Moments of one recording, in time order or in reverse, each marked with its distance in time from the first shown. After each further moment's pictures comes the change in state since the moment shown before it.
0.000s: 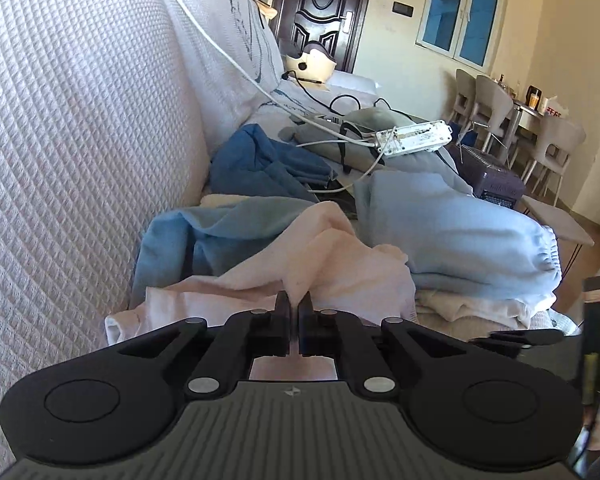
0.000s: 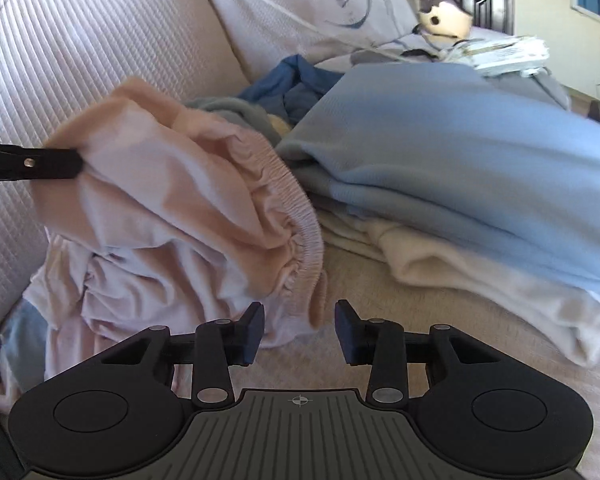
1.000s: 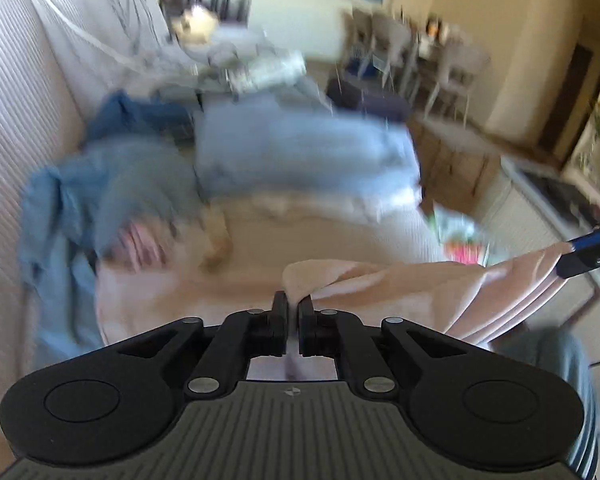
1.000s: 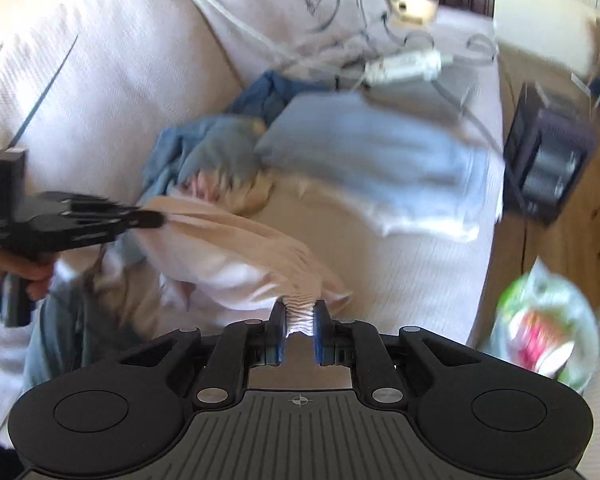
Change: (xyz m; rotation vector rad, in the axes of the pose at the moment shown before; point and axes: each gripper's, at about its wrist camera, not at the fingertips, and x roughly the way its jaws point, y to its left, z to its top) left arm -0.066 -0.104 -0.061 0.213 0.228 -0.234; right arm -0.278 -0.049 -0.032 0.015 0.154 -0.014
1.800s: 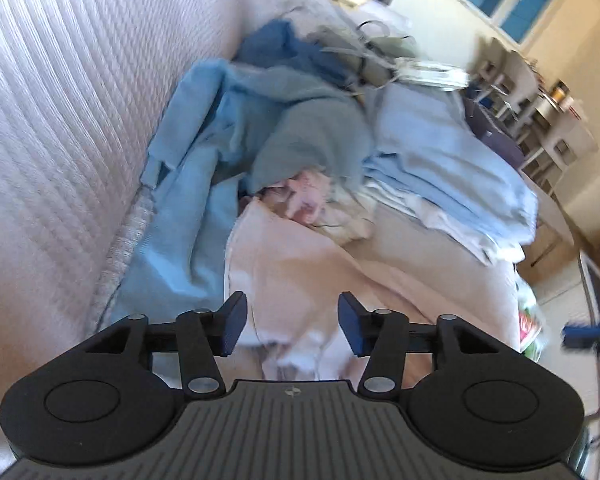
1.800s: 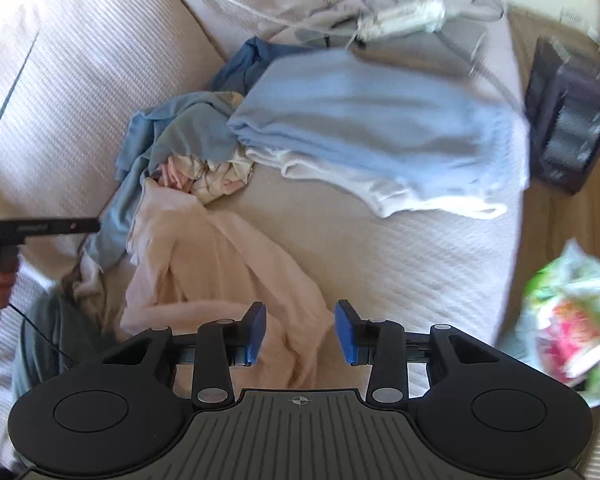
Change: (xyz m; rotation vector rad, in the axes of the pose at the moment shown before) left arm 0.021 0.133 0.003 -0.476 0.035 0.108; right arm 0.084 -0.056 0.033 0.096 0.085 0.090
